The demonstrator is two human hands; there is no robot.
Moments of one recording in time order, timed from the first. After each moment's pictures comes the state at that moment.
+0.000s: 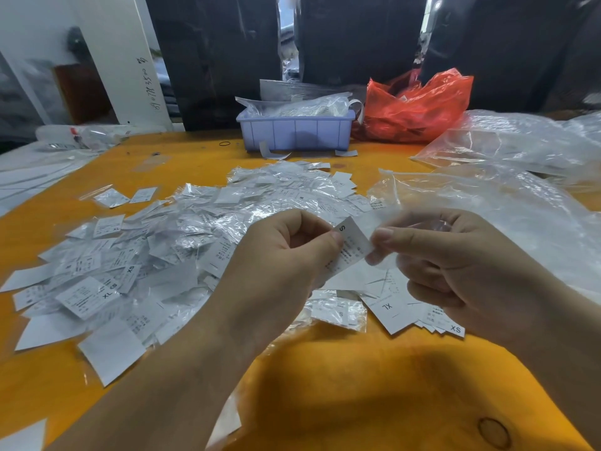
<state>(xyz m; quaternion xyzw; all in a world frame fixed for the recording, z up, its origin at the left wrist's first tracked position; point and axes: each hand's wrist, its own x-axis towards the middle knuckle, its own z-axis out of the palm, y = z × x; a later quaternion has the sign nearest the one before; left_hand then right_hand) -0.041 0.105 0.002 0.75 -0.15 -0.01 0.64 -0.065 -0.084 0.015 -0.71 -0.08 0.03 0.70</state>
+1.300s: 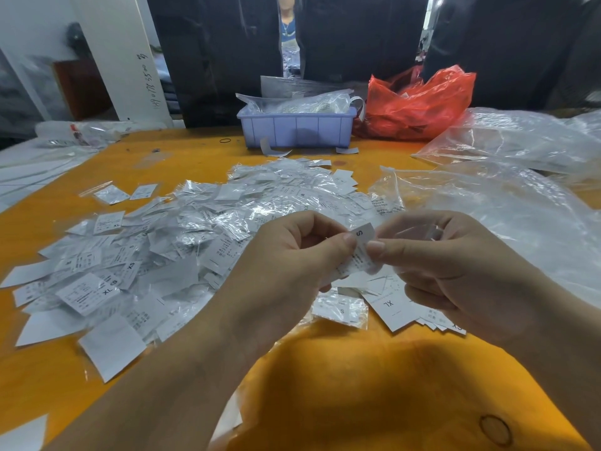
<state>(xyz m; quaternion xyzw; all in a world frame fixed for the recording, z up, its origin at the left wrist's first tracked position) -0.041 0.104 0.000 0.74 -0.19 -0.06 0.65 -0.066 -0.082 0.013 -0.72 -0.09 0.07 0.69</state>
